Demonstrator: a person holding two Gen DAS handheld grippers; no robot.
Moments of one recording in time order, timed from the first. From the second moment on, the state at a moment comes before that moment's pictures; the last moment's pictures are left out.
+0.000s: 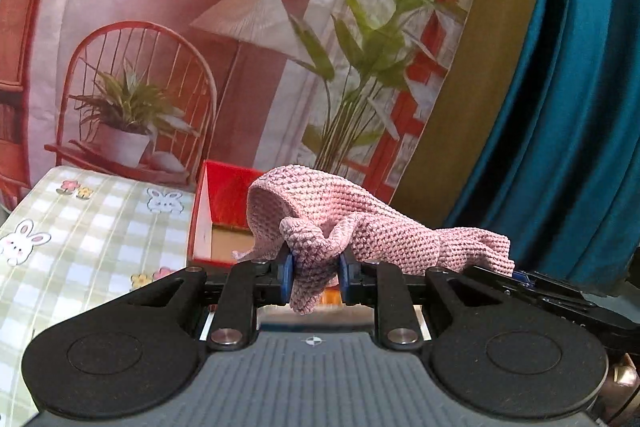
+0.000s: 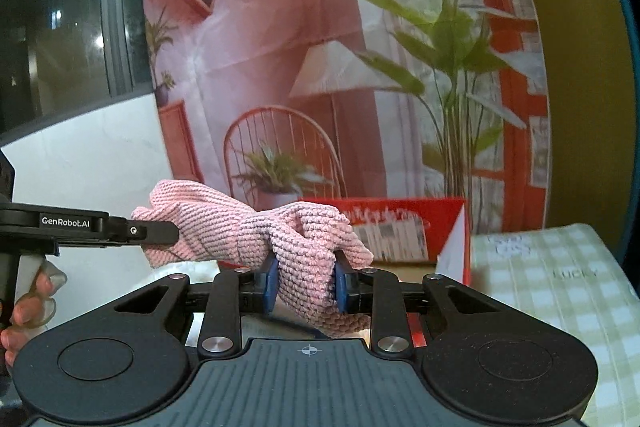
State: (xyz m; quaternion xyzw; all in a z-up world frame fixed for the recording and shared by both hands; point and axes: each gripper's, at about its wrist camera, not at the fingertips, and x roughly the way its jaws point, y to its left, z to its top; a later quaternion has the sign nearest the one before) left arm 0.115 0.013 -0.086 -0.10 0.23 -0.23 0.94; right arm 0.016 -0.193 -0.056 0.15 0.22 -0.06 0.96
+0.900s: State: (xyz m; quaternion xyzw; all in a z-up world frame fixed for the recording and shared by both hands) left arm 0.270 -0.020 -0.147 -0.11 0.39 -0.20 0.89; right arm 0.151 -0.288 -0.145 0.25 0.32 -0.07 0.91
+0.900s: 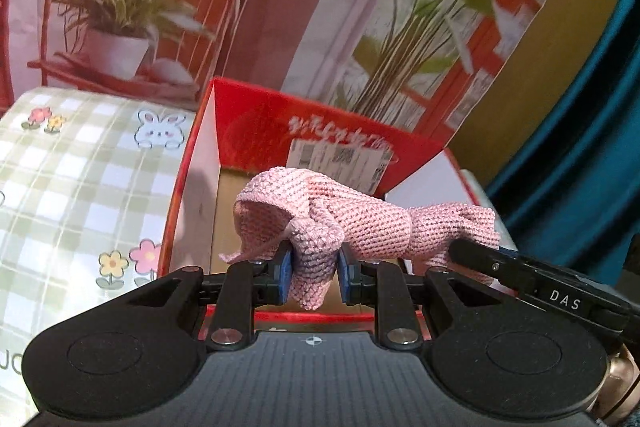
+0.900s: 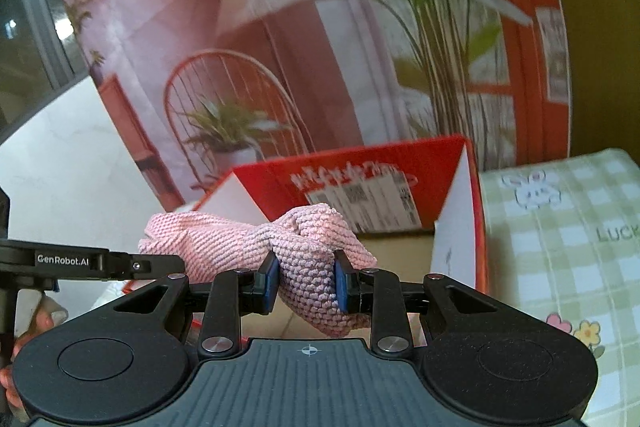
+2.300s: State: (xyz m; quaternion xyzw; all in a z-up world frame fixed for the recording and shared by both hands) left arm 0.102 0.014 -0.153 -0.04 0.35 -0.17 0.92; right arm 0.015 -0.187 -0.105 0.18 0.29 -0.08 0.94
